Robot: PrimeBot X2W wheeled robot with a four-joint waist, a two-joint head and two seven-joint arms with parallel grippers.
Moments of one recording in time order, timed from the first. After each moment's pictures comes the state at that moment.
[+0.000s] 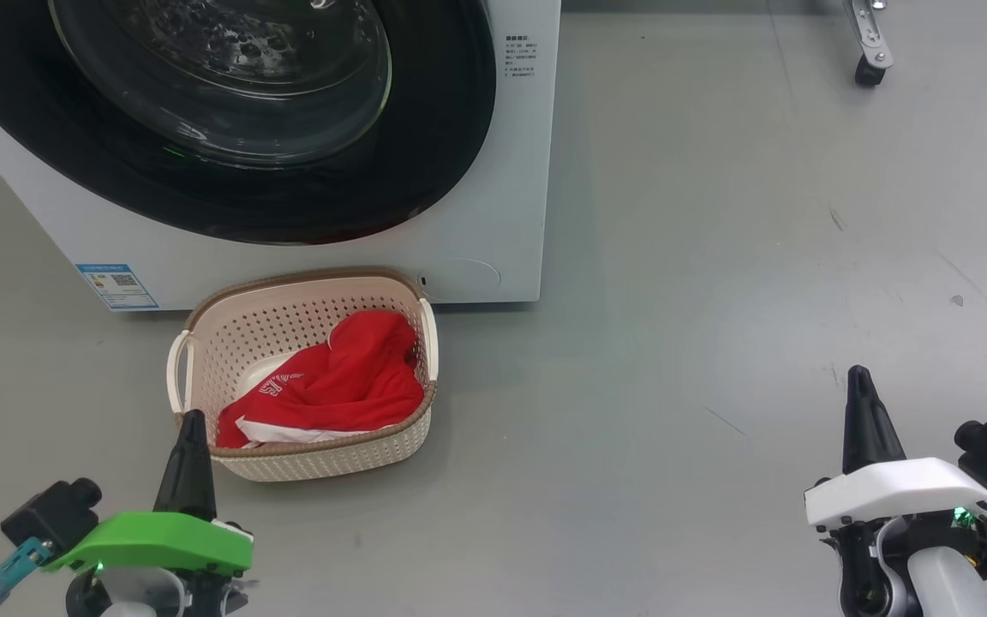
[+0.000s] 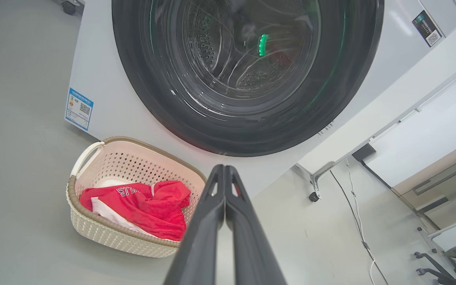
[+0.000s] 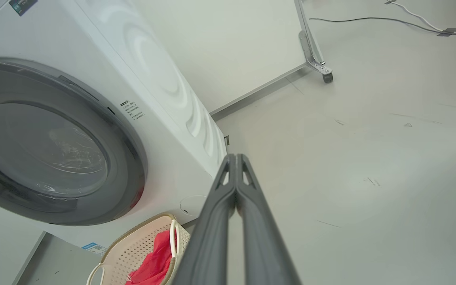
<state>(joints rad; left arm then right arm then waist) -0.10 0.03 -0.08 0.31 -0.86 -0.12 -0.16 -0.04 -0.05 0.07 0.19 0.69 0.04 -0.16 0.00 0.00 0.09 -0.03</state>
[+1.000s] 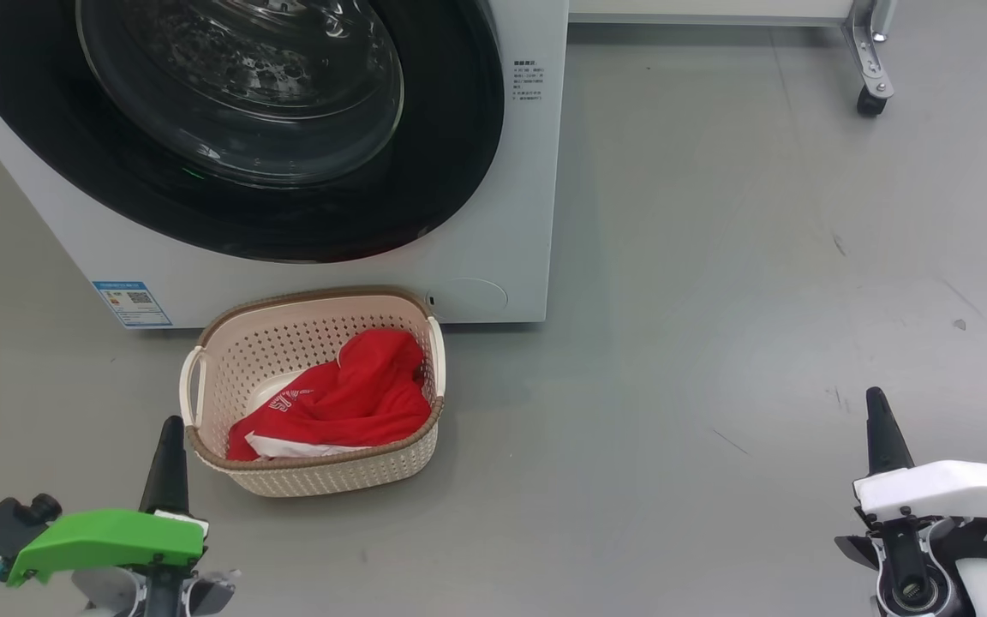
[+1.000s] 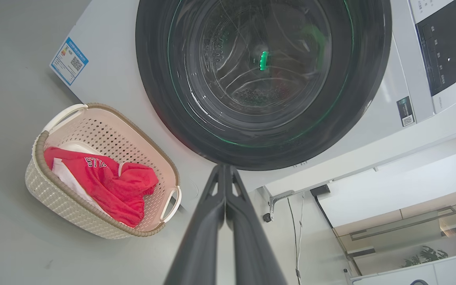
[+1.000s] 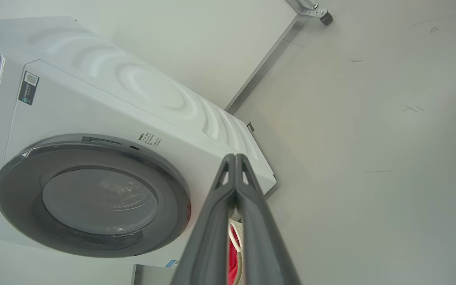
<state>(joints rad) -0.10 0.05 -0.04 0.29 -1.21 -0.12 -0.07 -0.04 -0.07 0.01 0.22 1.11 0.07 -0.07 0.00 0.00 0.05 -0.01</state>
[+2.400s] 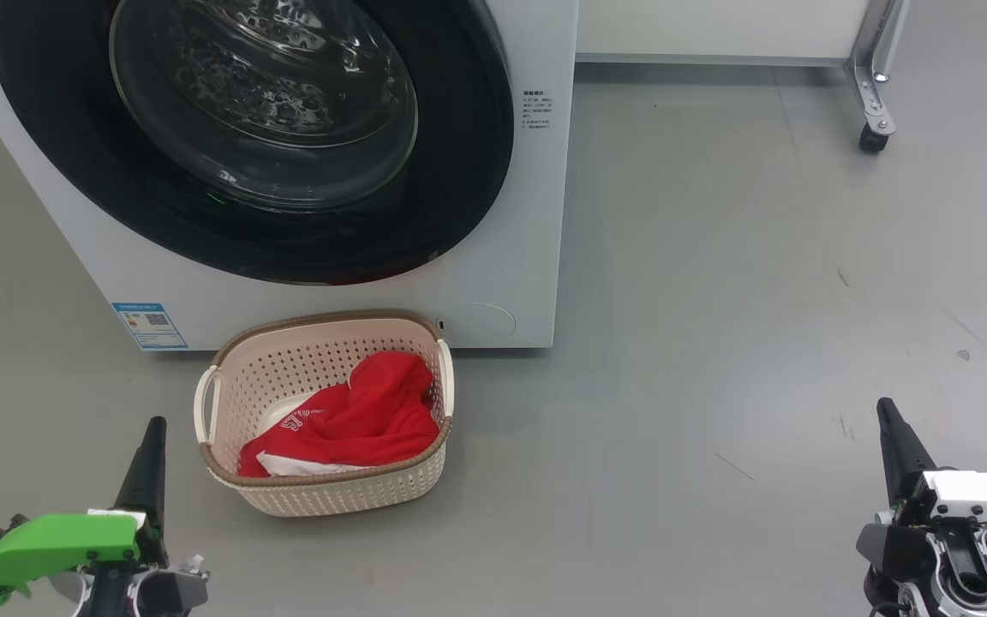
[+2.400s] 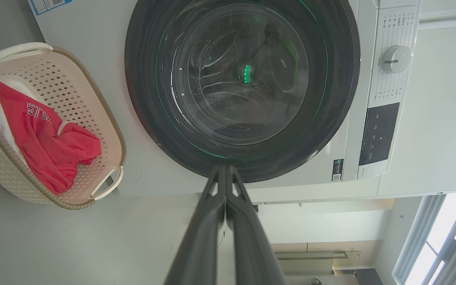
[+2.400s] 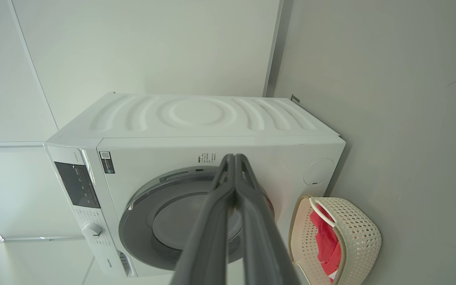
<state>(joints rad) -0.10 0.08 0.00 0.28 -1.66 -0.12 0.05 -0.05 -0.08 -0.06 0.27 1.66 0.11 0.05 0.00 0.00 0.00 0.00</state>
